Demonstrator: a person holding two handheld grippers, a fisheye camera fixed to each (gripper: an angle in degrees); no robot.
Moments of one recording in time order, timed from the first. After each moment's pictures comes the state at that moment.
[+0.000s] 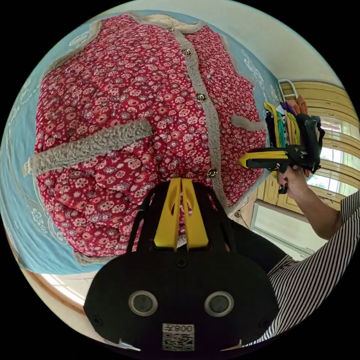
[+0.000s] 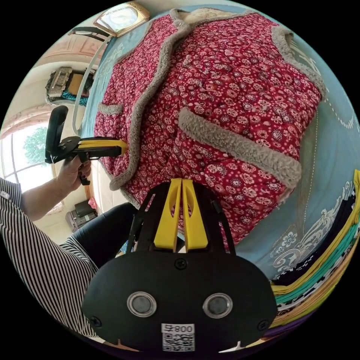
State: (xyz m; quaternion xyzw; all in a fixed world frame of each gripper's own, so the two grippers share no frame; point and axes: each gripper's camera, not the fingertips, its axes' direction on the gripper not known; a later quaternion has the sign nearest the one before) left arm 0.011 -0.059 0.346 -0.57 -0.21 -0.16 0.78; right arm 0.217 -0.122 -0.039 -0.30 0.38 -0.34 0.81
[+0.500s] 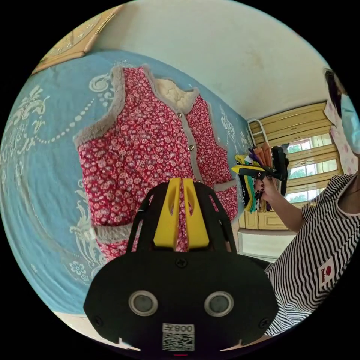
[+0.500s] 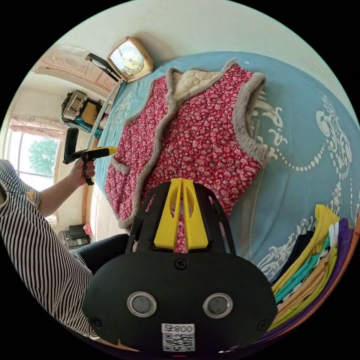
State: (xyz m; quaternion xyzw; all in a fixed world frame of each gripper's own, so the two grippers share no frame) left arm -0.041 -0.159 0.334 -0.42 -0.15 -0.14 0.88; right arm 0.137 -0.171 -0.096 -0.17 0.32 -0.41 0.84
